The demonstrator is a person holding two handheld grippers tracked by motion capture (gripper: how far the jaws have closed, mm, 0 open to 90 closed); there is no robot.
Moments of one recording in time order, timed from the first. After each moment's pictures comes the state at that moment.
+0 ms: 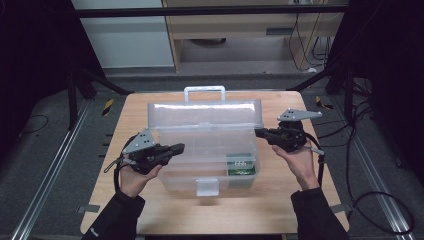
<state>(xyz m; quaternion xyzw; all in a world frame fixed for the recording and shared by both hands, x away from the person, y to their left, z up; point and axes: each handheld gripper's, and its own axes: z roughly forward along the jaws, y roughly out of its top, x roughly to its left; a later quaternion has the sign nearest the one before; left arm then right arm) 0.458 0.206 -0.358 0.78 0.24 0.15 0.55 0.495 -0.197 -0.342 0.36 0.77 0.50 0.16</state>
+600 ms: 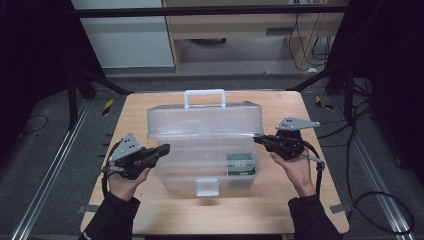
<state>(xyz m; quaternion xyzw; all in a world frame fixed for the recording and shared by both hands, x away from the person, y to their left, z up) 0.447 0.234 -0.362 0.76 0.30 0.21 0.54 0.484 -0.194 -0.358 0.35 0.77 0.50 0.17</state>
